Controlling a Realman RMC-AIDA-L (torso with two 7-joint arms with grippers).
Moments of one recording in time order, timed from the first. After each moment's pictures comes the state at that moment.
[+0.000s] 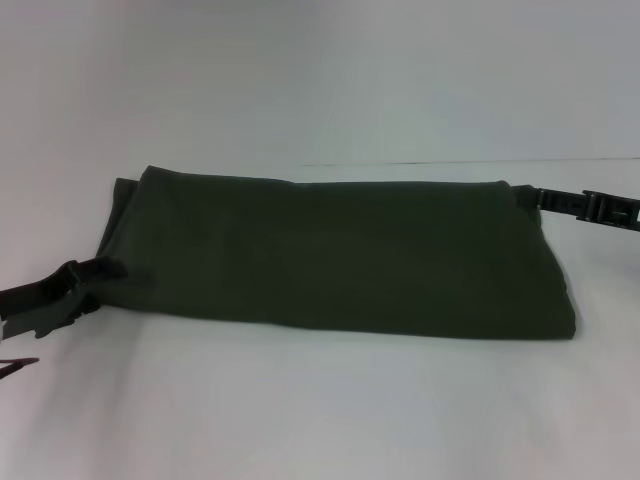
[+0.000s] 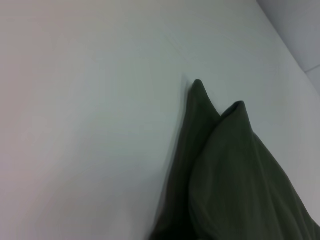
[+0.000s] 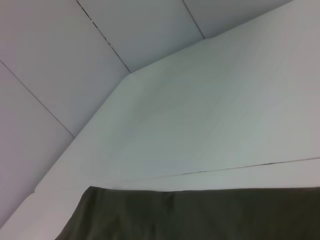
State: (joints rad) left arm -0.57 -2.10 0.41 0.63 2.28 0.99 -2.46; right arm 0.64 1.97 -0.49 -0.58 -2.08 -1.25 1.95
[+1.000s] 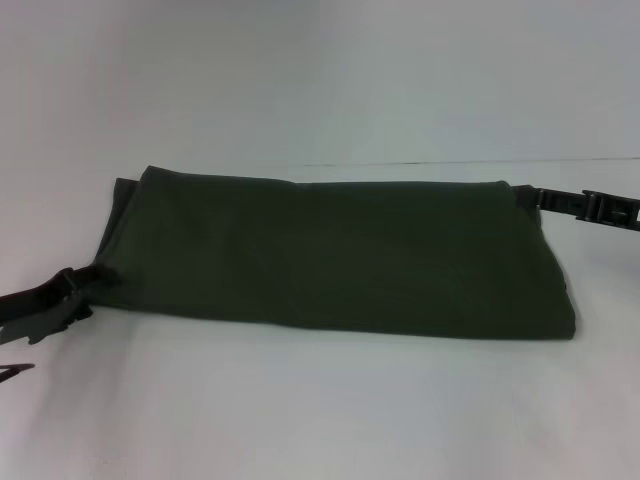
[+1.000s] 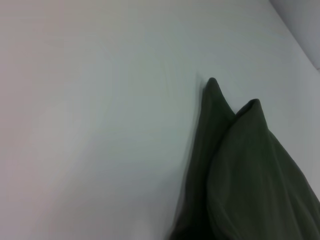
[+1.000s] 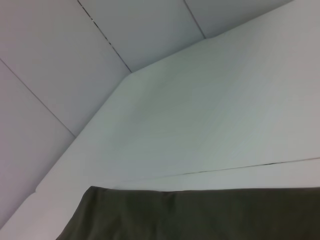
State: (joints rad) left arm -0.57 -2.11 0.42 0.63 2.30 0.96 -2.46; right arm 0.65 1.97 -0.49 -0.58 -2.08 -1.25 1.95
